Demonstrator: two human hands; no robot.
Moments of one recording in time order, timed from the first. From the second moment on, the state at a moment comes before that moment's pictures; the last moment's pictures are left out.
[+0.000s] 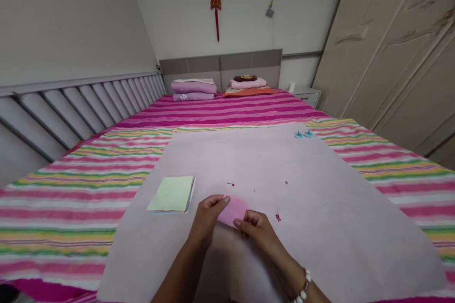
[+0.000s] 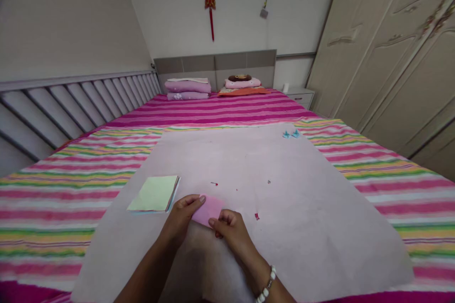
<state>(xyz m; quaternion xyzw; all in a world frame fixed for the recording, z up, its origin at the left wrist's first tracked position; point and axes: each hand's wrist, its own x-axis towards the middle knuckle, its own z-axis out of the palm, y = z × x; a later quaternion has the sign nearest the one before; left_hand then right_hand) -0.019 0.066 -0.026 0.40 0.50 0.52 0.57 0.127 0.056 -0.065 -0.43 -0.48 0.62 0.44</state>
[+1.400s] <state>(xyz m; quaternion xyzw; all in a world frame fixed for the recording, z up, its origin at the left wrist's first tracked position) -0.025 0.051 -0.026 0.55 0.45 0.51 0.48 0.141 0.065 -0.041 -0.39 -0.44 0.59 0.55</state>
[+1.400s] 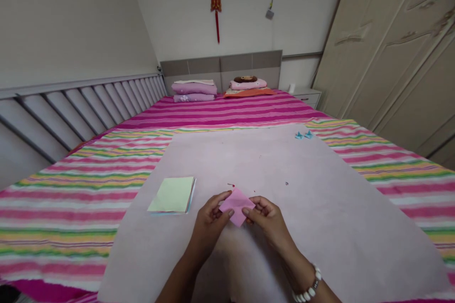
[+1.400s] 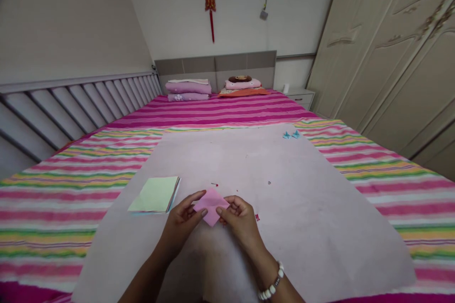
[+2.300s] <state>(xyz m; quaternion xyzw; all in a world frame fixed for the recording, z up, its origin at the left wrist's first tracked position) -0.024 0.052 -0.023 0.53 0.43 0.50 0.54 0.143 0.061 -0.039 -0.40 -0.47 0.56 0.55</state>
